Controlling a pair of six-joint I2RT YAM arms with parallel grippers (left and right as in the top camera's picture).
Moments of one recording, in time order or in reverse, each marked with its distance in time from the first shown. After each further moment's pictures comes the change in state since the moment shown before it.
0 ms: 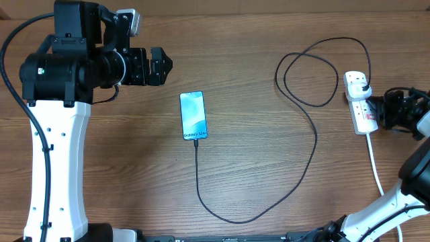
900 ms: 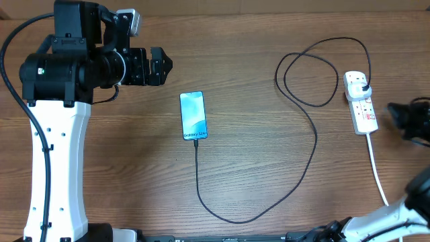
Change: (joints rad) left arm 0.000 0.000 0.000 0.000 0.000 0.000; right arm -0.176 -0.155 -0.030 -0.057 -0.154 0.012
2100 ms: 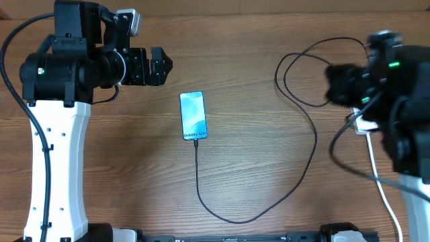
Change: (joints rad) left arm 0.000 0.000 0.000 0.000 0.000 0.000; right arm 0.995 -0.714 0.354 -0.684 0.730 -0.232
